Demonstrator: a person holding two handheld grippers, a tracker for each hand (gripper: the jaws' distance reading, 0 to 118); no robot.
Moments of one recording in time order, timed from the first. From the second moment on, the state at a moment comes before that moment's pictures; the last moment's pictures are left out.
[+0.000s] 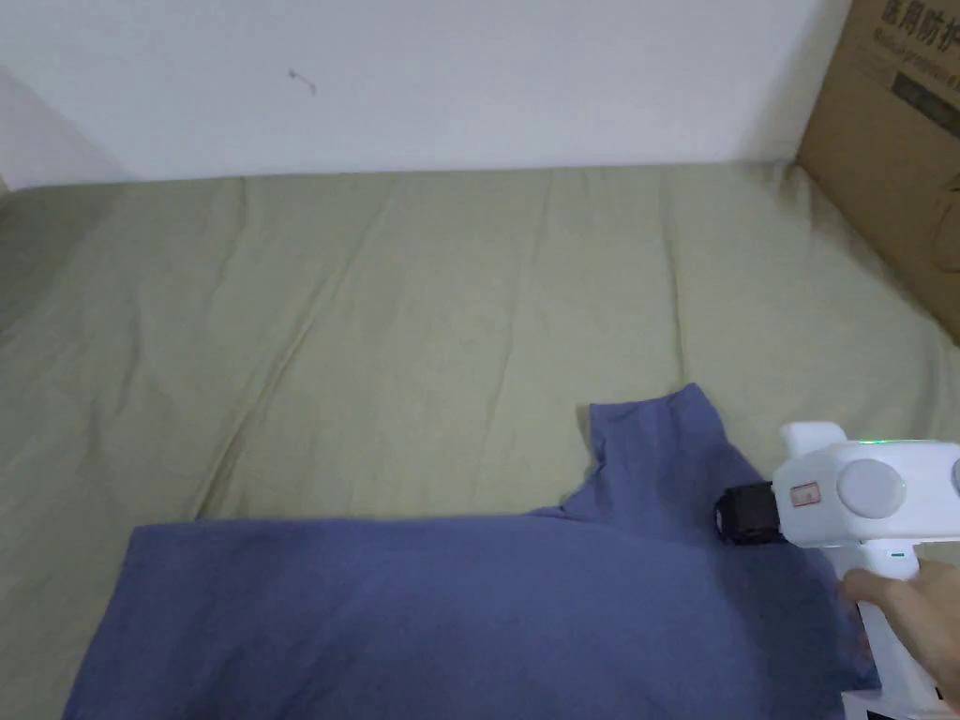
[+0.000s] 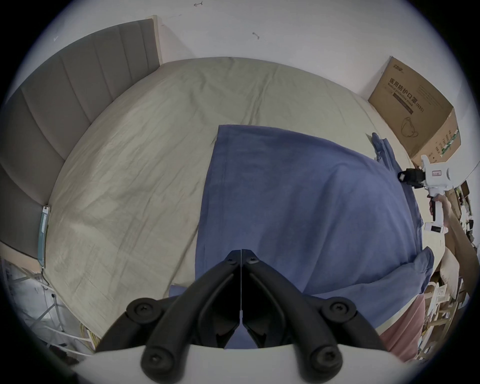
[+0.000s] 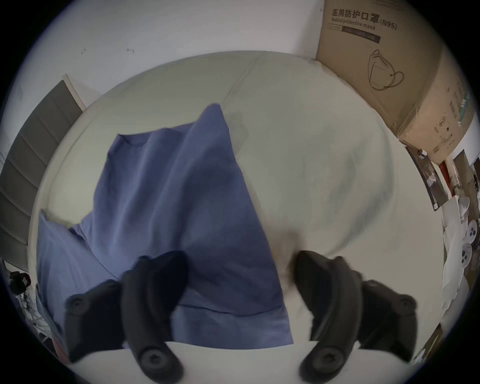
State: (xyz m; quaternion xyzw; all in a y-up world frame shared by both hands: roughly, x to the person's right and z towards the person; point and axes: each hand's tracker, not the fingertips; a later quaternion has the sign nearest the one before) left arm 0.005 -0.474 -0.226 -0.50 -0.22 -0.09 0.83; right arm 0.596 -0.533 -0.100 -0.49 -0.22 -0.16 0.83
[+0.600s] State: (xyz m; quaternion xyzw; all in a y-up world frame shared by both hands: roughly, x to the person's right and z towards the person) left arm 0.060 -0.476 -0.359 -0.48 -0.24 -0.06 0.84; right arm 0.596 -0.517 -0.098 -0.47 -0.22 -0.18 0.84
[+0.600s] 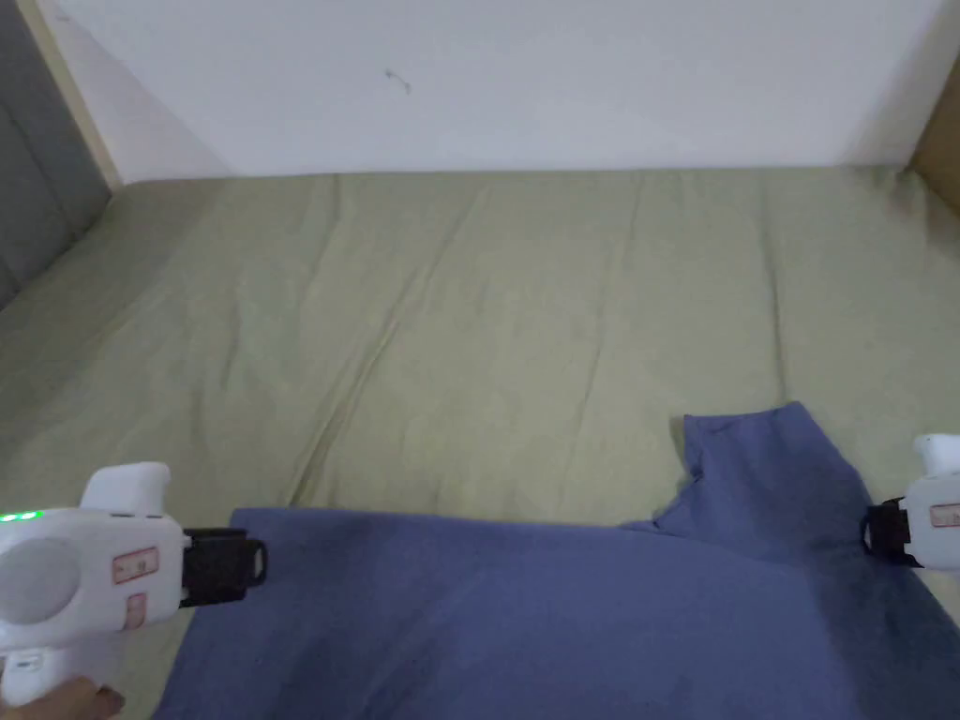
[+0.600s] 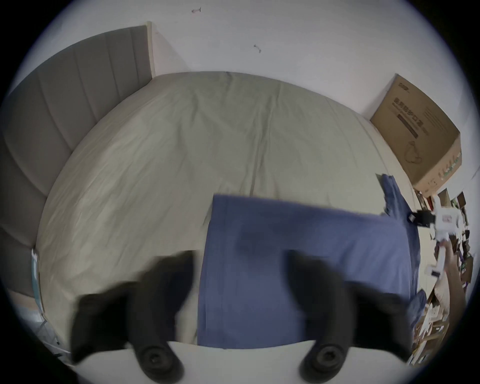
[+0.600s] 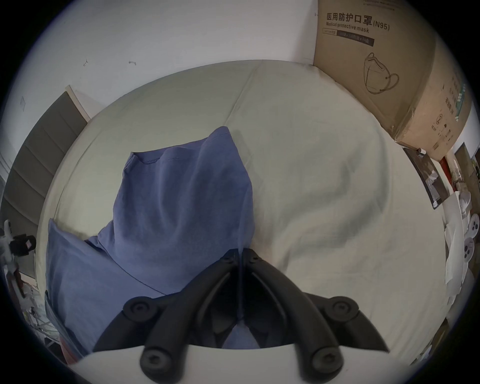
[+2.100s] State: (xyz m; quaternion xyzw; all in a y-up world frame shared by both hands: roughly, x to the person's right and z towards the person) left arm -0.096 -0.485 -0.153 -0.49 -0.19 -0.13 0.84; right arm 0.418 -0.476 0.199 -0.45 -0.17 -0.25 0.84
